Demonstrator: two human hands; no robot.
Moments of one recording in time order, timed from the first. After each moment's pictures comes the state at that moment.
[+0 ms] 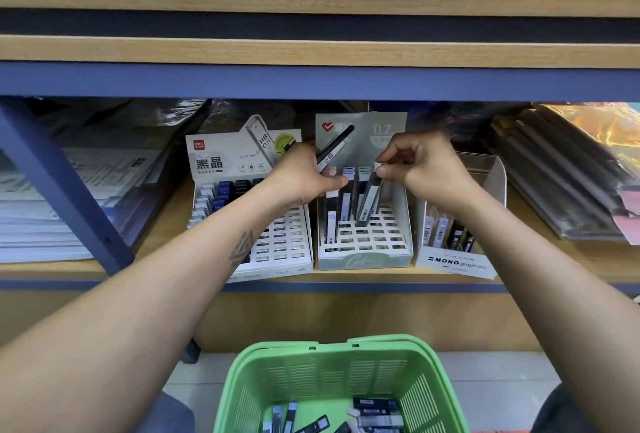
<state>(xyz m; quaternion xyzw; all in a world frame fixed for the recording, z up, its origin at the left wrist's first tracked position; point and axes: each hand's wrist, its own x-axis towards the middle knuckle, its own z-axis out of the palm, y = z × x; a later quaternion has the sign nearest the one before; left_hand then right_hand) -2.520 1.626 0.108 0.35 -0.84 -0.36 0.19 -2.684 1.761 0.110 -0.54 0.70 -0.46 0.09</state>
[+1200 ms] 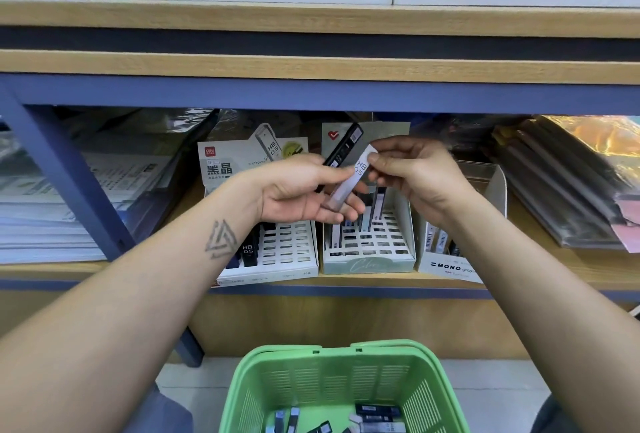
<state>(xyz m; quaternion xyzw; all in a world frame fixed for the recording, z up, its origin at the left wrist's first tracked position) -2.486 1.636 0.138 0.20 -0.64 -0.74 -0.01 -2.655 1.757 0.120 -0.40 0.54 -0.67 0.32</state>
